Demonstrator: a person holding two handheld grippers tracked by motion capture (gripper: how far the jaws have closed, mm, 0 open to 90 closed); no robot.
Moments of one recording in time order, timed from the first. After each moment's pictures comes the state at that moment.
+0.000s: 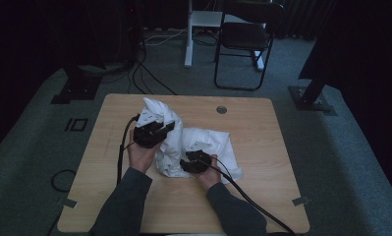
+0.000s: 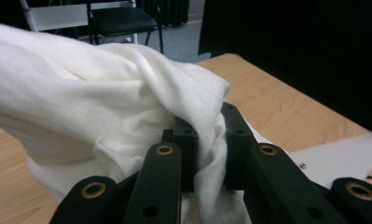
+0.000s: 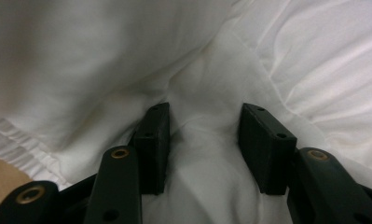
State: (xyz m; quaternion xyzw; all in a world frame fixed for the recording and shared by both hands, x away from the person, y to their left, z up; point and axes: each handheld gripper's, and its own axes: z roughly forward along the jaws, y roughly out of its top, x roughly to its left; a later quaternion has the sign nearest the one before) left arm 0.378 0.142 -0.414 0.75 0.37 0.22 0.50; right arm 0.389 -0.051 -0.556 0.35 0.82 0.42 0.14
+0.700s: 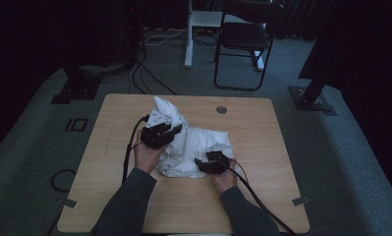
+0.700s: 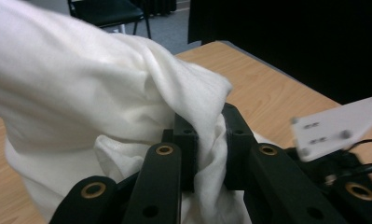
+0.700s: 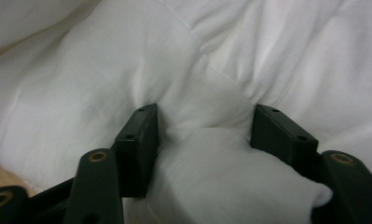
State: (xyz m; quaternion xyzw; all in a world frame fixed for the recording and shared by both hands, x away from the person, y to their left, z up) left arm 0.376 0.122 -0.412 0.77 0.35 0.21 0.49; right arm 0.384 -0.107 -0.561 0.43 0.79 0.41 0.15
